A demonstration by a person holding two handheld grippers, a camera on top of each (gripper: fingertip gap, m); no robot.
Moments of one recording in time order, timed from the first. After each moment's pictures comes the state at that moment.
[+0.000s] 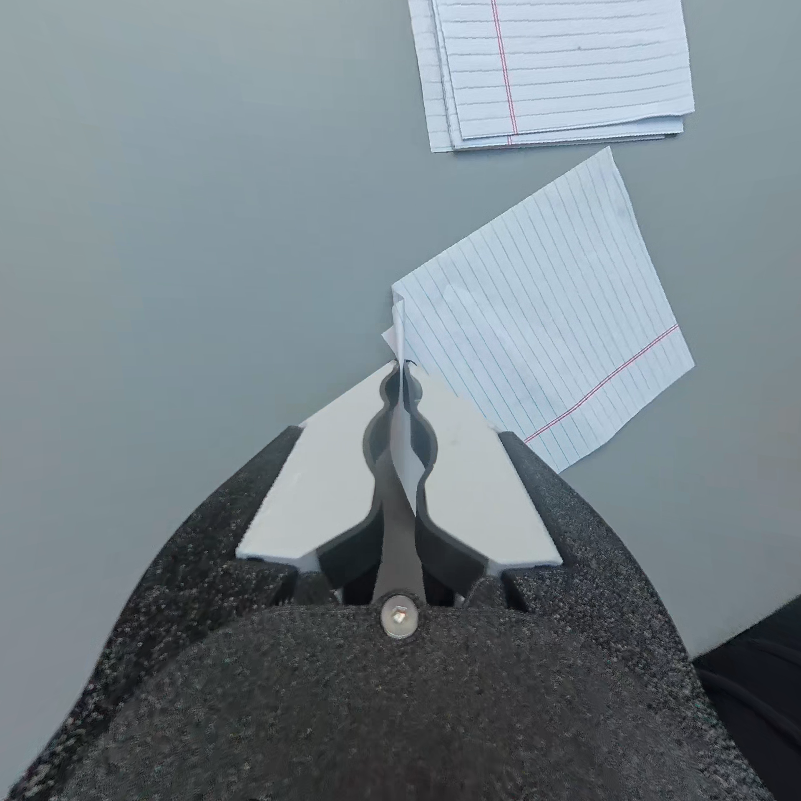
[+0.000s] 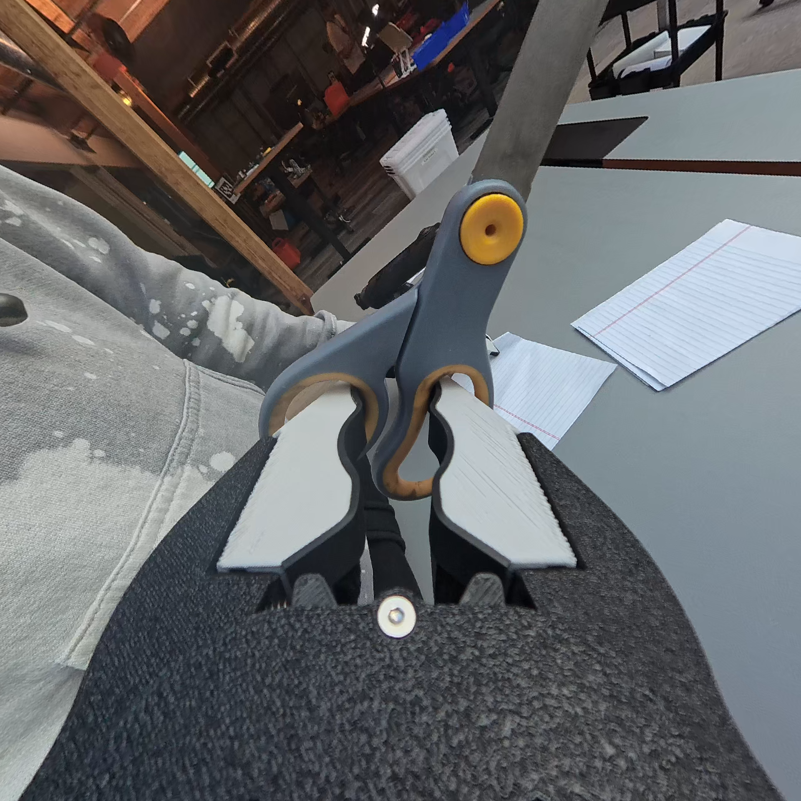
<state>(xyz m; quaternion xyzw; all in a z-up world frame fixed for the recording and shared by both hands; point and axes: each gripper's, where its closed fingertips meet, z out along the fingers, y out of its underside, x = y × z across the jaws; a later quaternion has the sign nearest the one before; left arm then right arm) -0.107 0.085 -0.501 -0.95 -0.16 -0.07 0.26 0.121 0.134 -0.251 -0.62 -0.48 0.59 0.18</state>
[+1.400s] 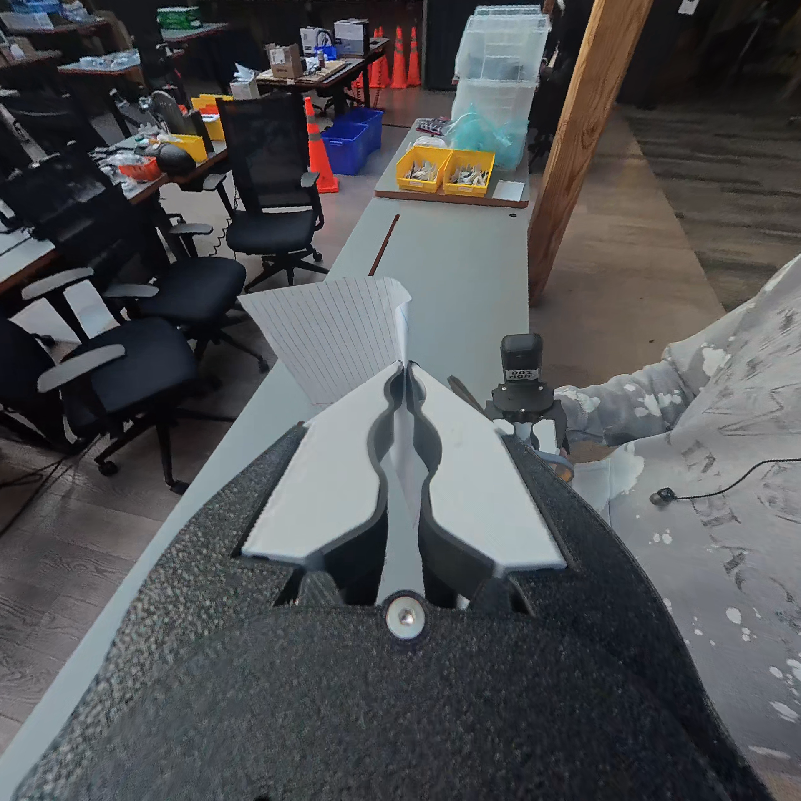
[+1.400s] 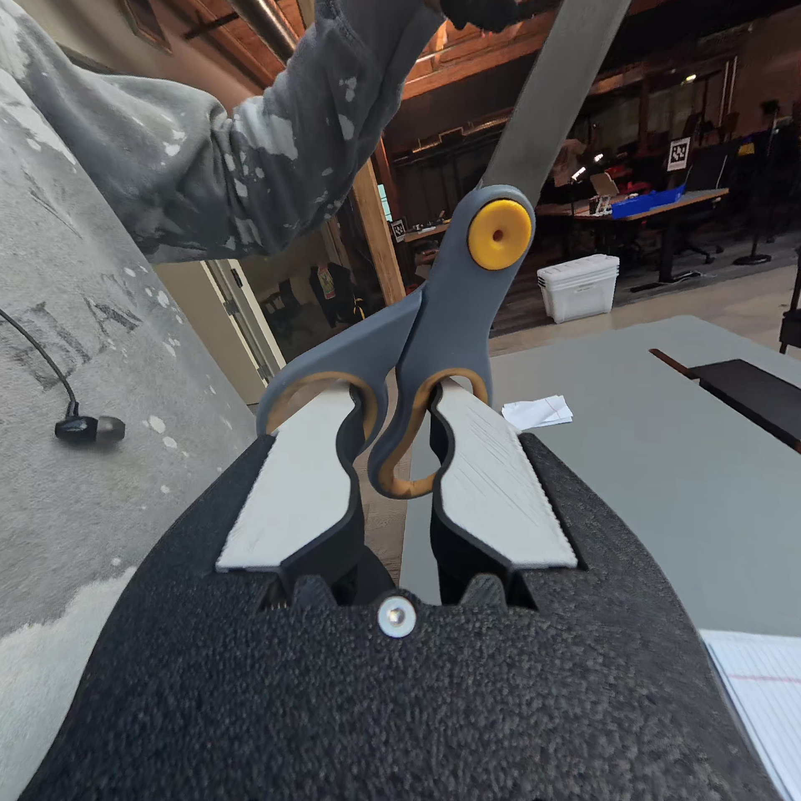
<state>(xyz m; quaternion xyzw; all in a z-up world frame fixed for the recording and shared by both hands) -0.057 0.111 0.101 -0.77 0.26 -0.18 0.55 0.048 0.043 -0.120 -0.37 -0.57 0.70 0.22</state>
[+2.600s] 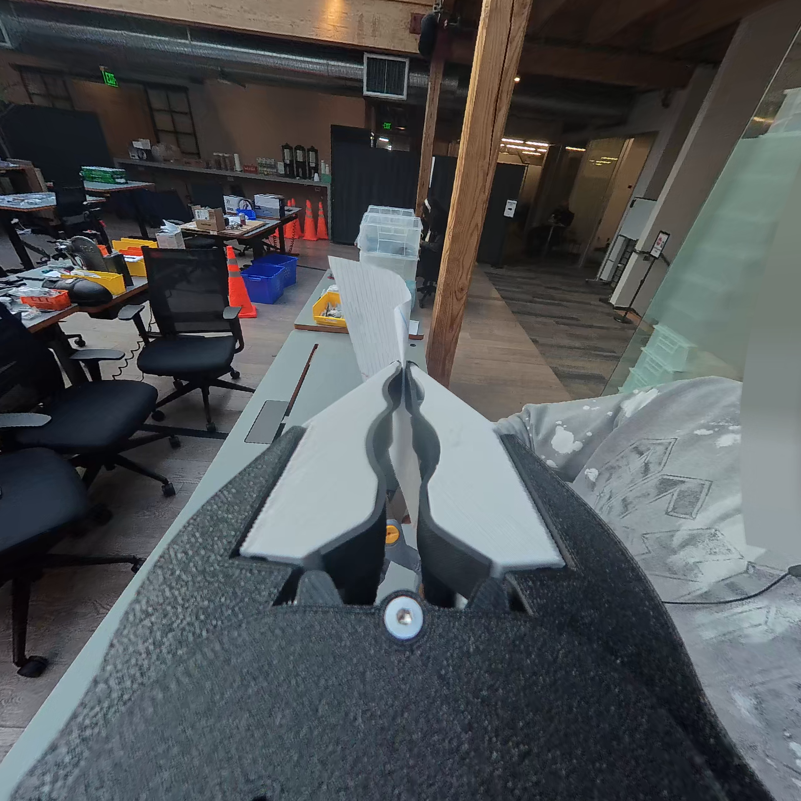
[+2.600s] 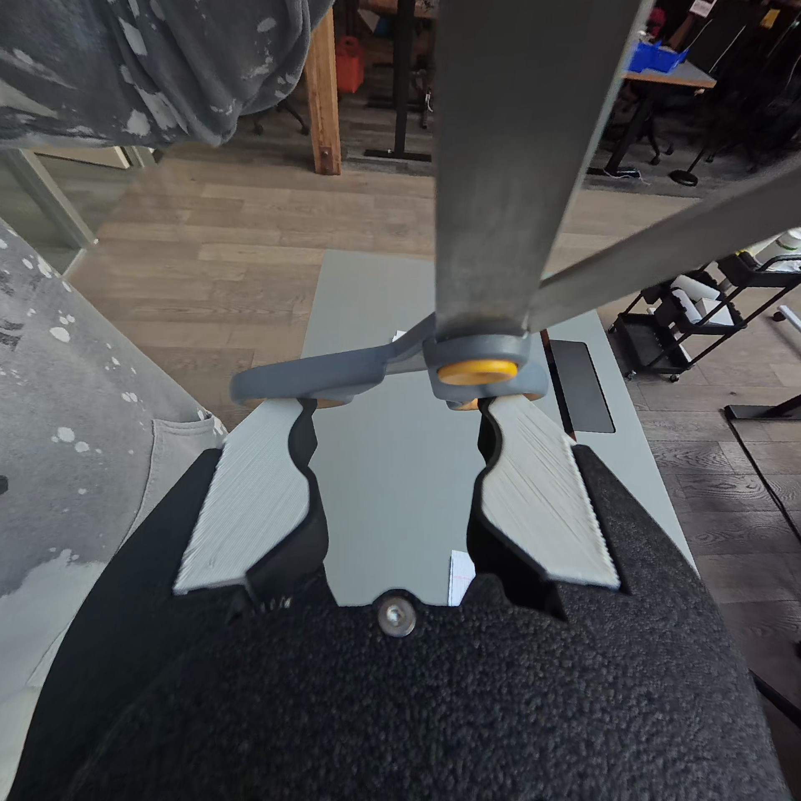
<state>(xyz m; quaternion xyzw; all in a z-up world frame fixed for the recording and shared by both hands) -0.056 0.081 0.249 -0.66 0.28 -0.33 0.61 -0.060 0.058 -0.012 -0.36 -0.77 0.46 0.27</state>
